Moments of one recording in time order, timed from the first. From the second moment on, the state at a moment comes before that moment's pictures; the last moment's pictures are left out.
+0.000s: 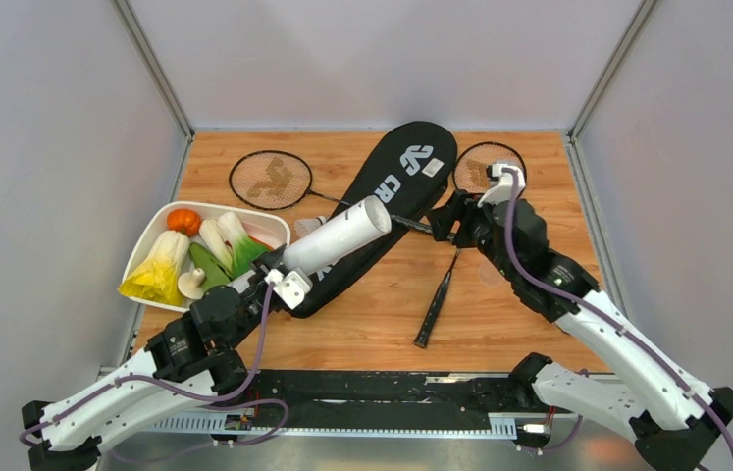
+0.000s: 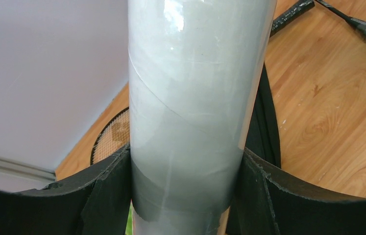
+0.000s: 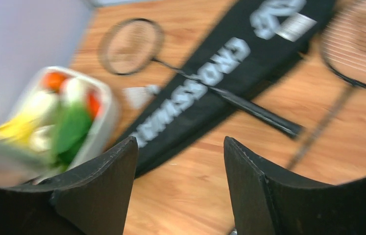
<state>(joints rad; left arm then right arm) -1.02 0.38 0.54 -0.29 -0.38 0.51 0.70 0.87 1.02 -0.36 0.19 0.50</state>
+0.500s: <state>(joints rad) -1.02 0.27 0.54 -0.29 -0.40 0.46 0.47 1.17 0.86 -0.59 0.85 0.53</state>
